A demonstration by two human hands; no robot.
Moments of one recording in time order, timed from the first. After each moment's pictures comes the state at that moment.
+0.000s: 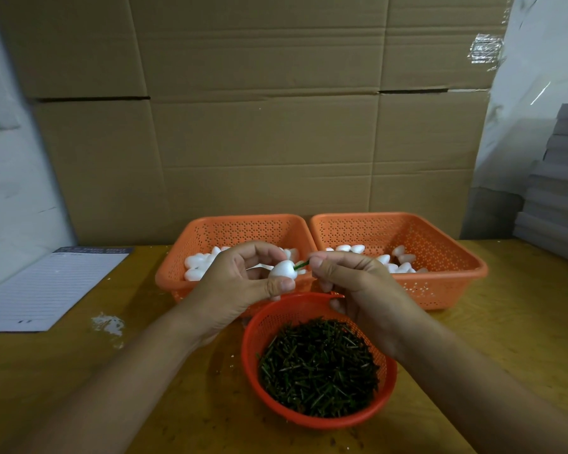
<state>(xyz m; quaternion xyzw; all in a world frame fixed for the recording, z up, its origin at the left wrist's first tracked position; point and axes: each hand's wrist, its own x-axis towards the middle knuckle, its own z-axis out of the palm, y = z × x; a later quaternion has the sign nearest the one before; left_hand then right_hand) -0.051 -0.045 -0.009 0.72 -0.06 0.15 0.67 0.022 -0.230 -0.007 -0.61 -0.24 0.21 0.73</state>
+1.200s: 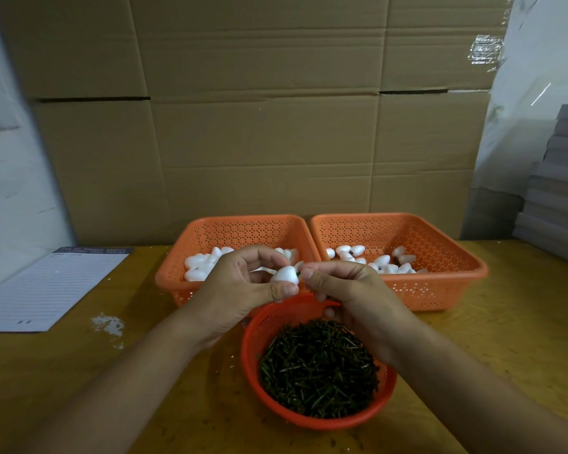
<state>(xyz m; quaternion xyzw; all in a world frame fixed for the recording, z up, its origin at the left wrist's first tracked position) -0.050 -0.047 -0.013 0.74 -0.05 0.16 0.65 0.020 -0.228 -0.015 -0.64 -0.27 0.21 0.69</state>
